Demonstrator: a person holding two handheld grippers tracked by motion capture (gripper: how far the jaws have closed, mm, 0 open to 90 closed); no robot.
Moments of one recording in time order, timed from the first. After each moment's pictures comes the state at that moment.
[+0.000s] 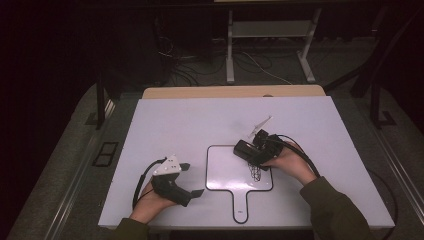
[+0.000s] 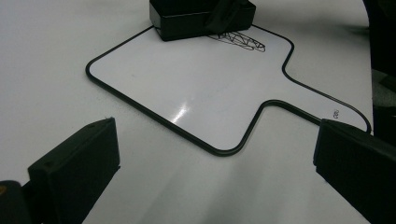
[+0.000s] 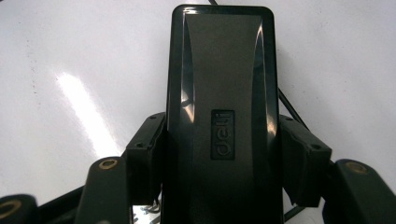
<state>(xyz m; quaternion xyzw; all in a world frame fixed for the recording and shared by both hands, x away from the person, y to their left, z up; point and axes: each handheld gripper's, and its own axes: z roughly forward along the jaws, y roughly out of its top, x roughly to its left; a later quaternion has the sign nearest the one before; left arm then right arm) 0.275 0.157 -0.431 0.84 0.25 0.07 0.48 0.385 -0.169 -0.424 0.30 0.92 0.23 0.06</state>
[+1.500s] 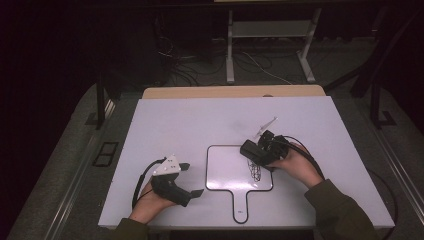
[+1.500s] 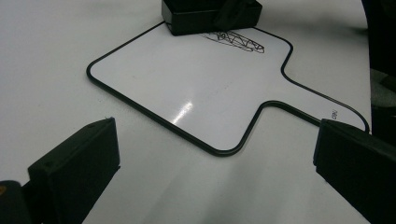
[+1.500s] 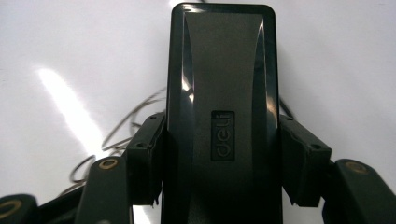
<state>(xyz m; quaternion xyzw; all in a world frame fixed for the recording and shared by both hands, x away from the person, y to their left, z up) 0.274 0.157 -0.429 0.84 0.25 0.07 0.48 0.376 -0.180 -0.422 0.32 0.92 0.21 0.07</state>
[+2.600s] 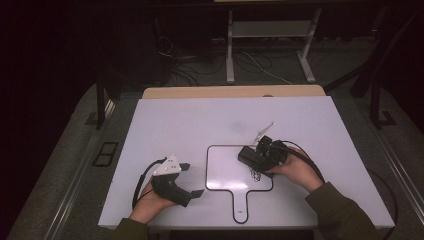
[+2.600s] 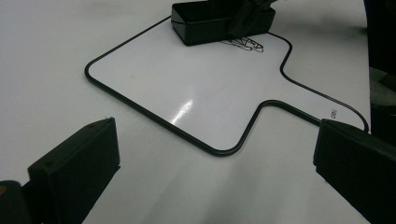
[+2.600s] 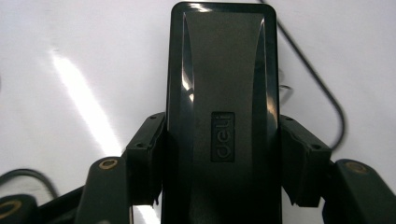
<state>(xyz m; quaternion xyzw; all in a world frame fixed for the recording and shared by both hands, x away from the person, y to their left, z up) 0.274 0.157 -0.429 0.84 0.25 0.07 0.48 0.360 -0.173 -0.421 0.29 0.93 0.21 0.06</state>
